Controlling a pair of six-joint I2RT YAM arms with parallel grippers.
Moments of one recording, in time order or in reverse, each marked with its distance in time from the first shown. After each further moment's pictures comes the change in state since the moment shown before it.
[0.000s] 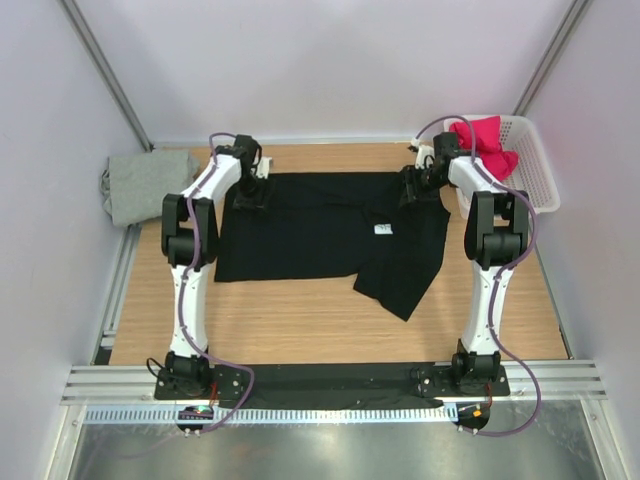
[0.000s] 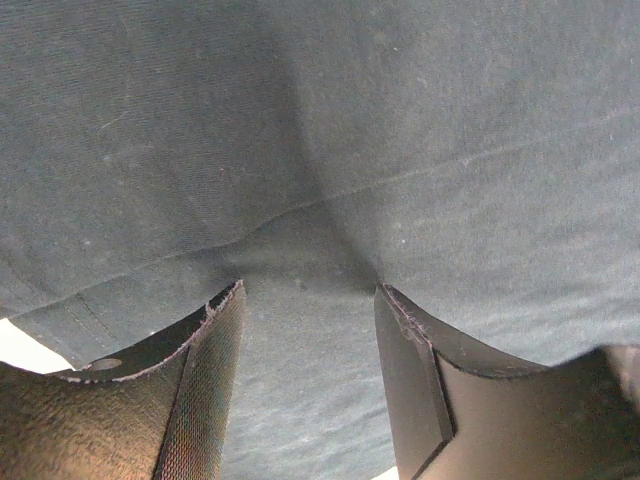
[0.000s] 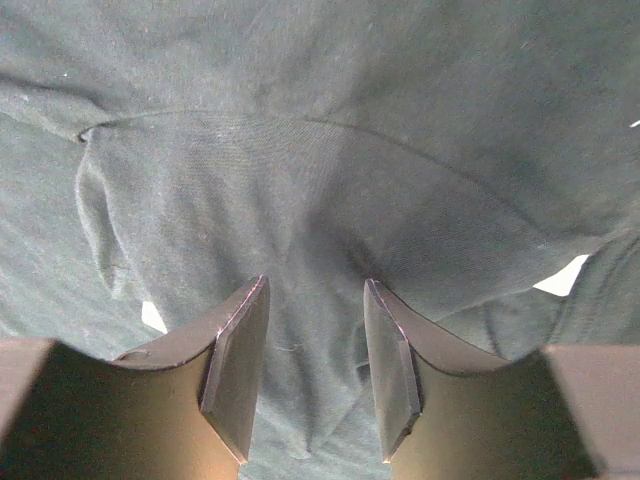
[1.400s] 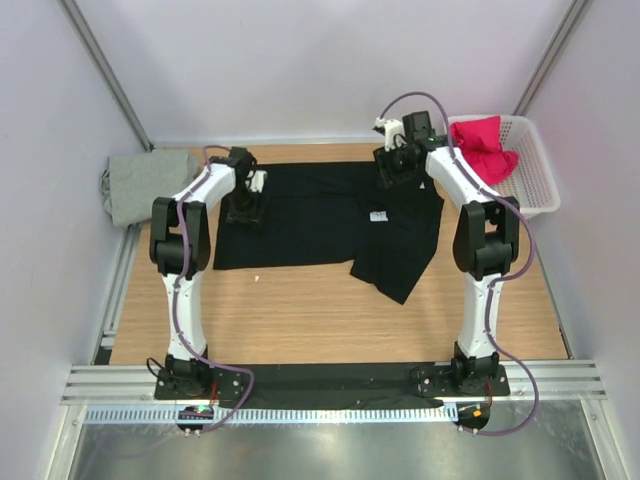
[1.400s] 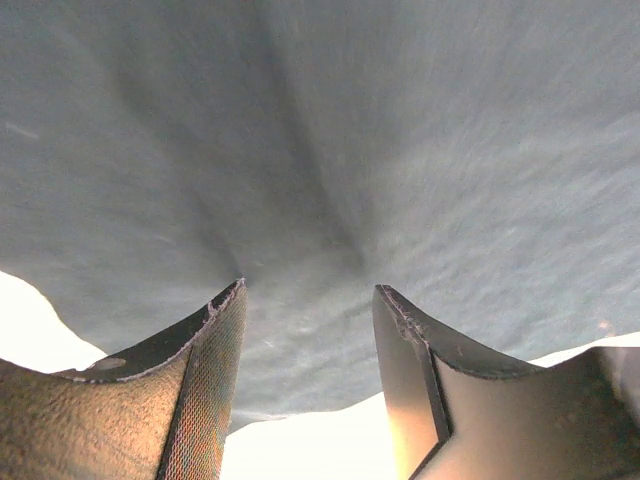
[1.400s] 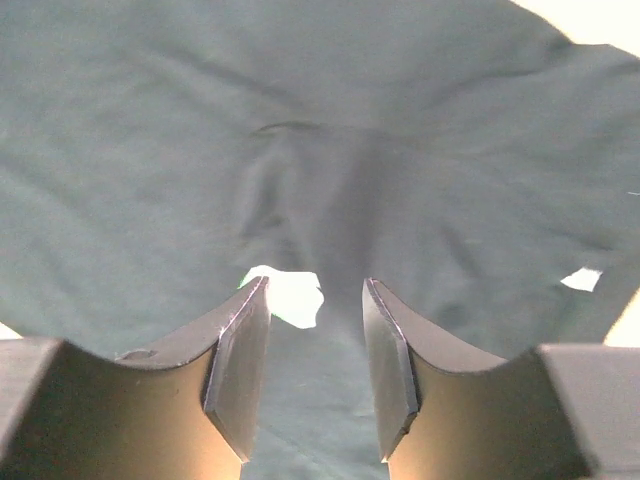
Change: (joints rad) left arm 0.008 -0.140 -0.206 0.019 -0.028 -0.013; right arm 0.164 -0.104 0.112 0.023 0.118 -0.113
